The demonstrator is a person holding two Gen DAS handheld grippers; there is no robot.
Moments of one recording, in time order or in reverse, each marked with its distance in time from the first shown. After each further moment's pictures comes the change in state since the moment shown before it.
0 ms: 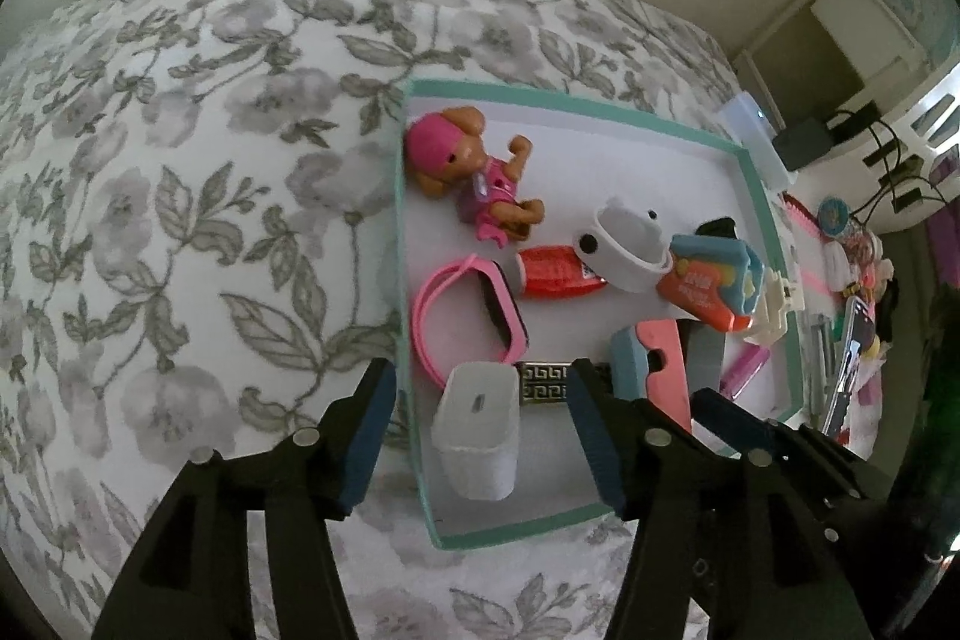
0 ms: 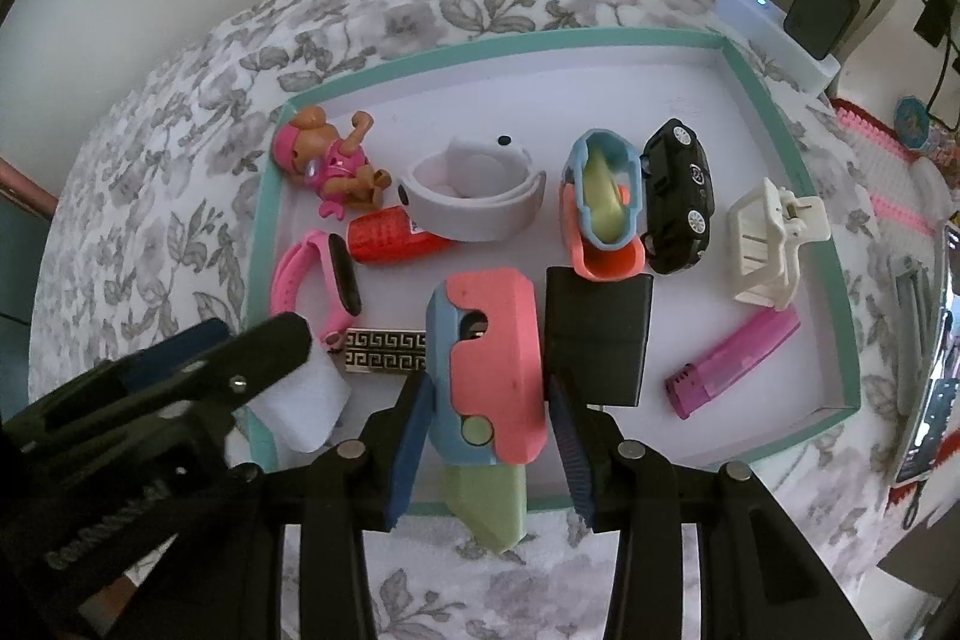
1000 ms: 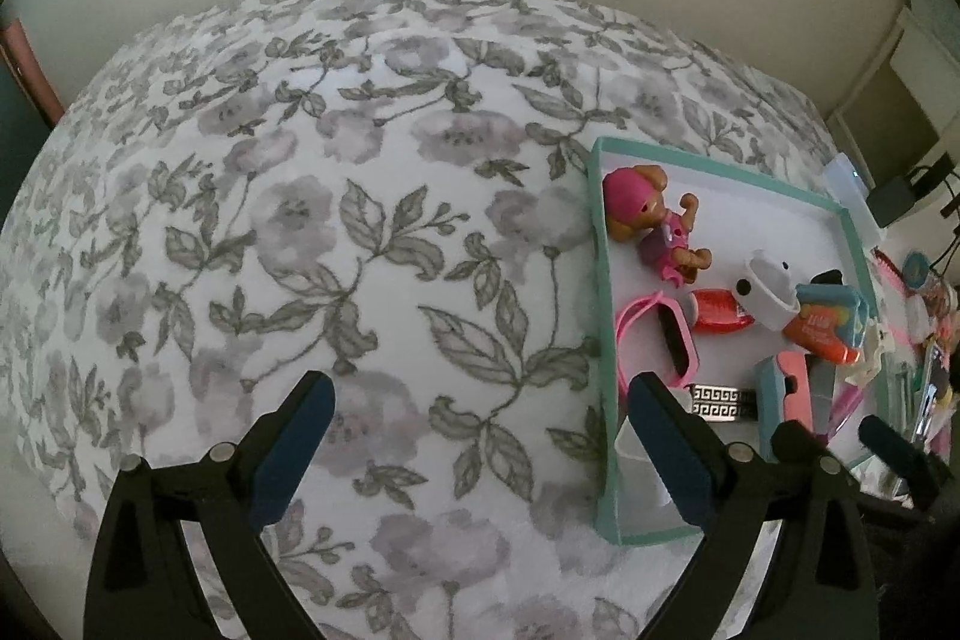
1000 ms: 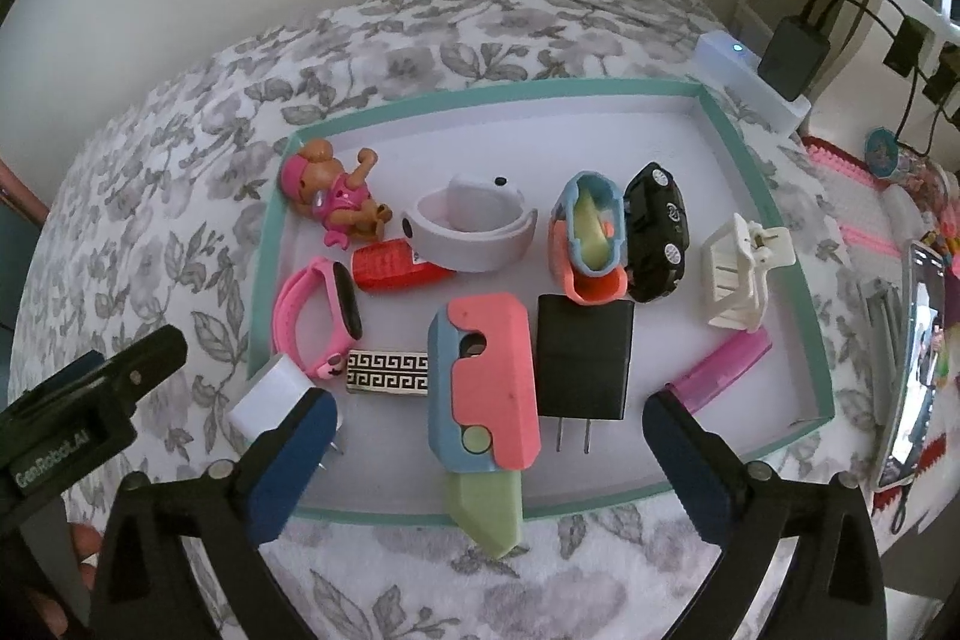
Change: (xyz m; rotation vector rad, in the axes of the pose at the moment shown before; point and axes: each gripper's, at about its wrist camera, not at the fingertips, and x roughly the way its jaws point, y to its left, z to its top) left arm -0.026 0.052 -0.017 -0.071 -0.143 0.237; right arm -0.014 0.005 -0.005 -0.012 -0.122 -0.054
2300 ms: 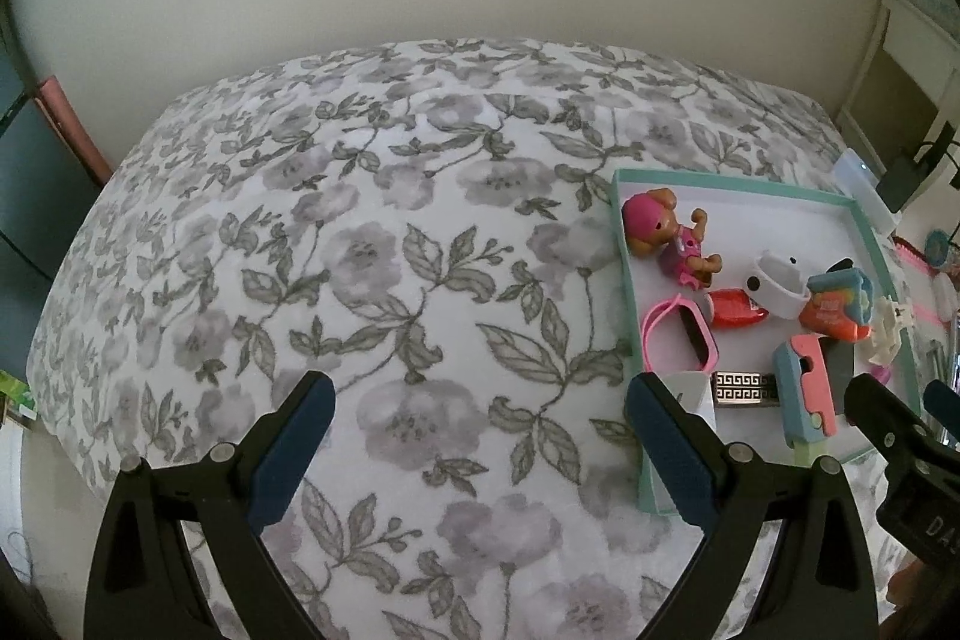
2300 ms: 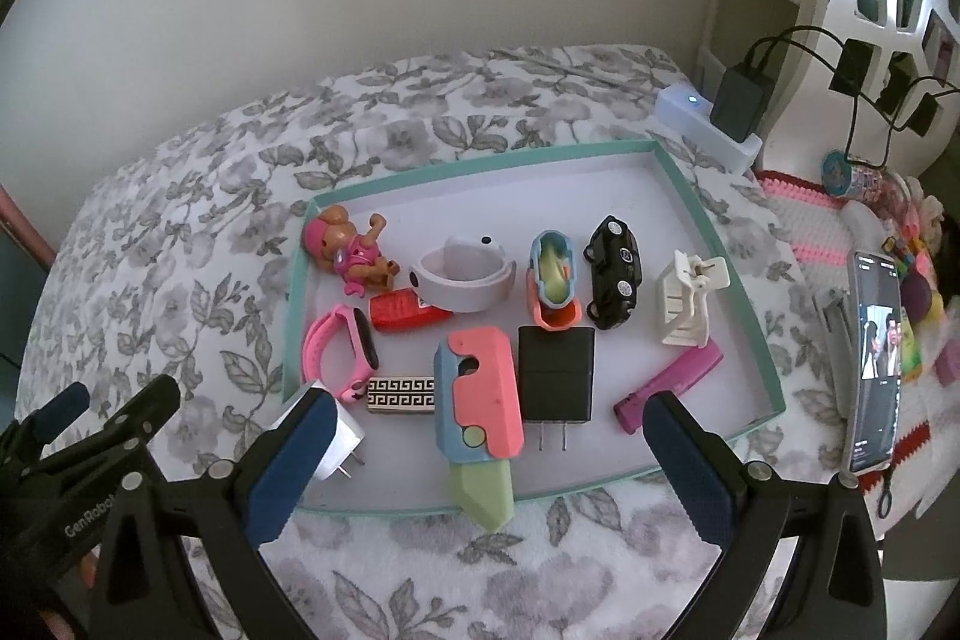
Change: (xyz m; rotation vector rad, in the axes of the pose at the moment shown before) left arm -0.038 -0.002 -0.015 0.057 -0.123 0.124; right arm -0.046 -0.004 -0.008 0.041 -0.138 -0.014
